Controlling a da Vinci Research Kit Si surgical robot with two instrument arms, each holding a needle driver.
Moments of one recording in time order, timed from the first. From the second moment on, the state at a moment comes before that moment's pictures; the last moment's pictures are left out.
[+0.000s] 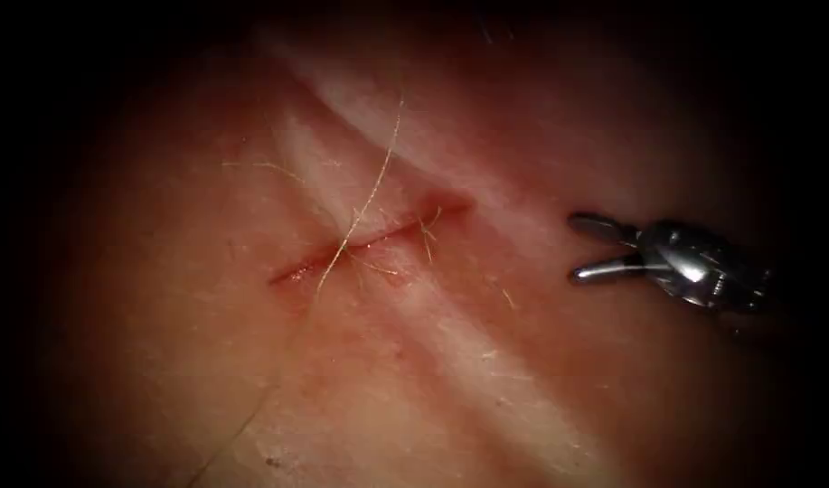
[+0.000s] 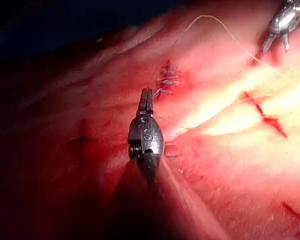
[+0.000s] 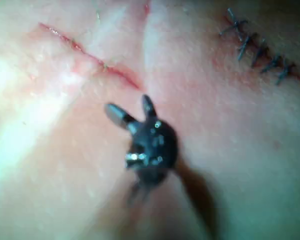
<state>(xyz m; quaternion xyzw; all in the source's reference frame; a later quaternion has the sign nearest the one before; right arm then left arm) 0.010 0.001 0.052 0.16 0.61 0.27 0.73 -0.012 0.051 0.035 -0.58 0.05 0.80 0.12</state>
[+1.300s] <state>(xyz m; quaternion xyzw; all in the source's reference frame) 0.009 0.000 0.053 0.15 0.61 0.27 0.73 -0.031 0.037 0.026 -0.64 -0.15 0.71 0.23</state>
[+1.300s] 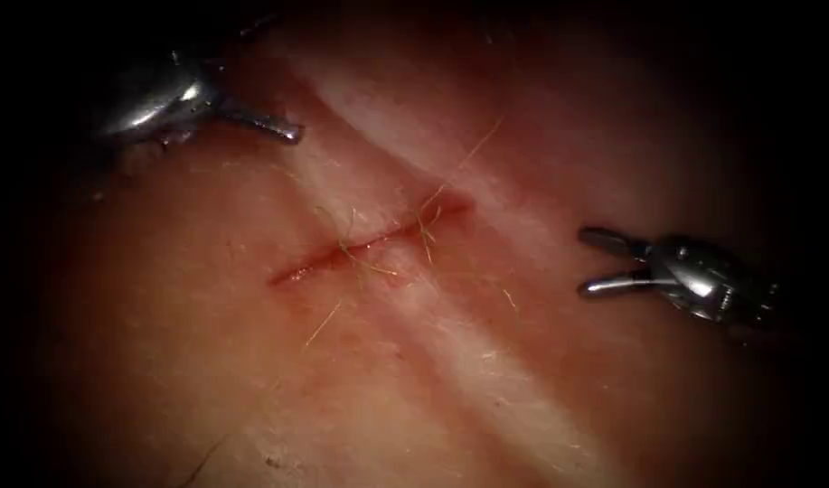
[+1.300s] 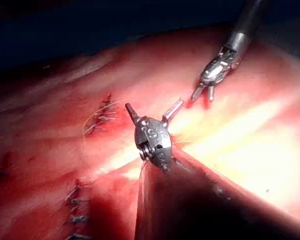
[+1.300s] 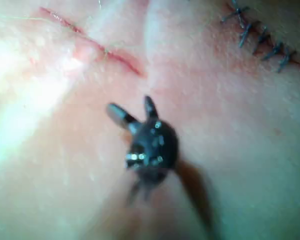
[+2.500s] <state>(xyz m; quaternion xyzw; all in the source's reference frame) 0.008 -0.001 0.052 0.14 0.61 0.25 0.74 -0.048 0.025 0.034 -0.29 0.03 0.94 -0.16</state>
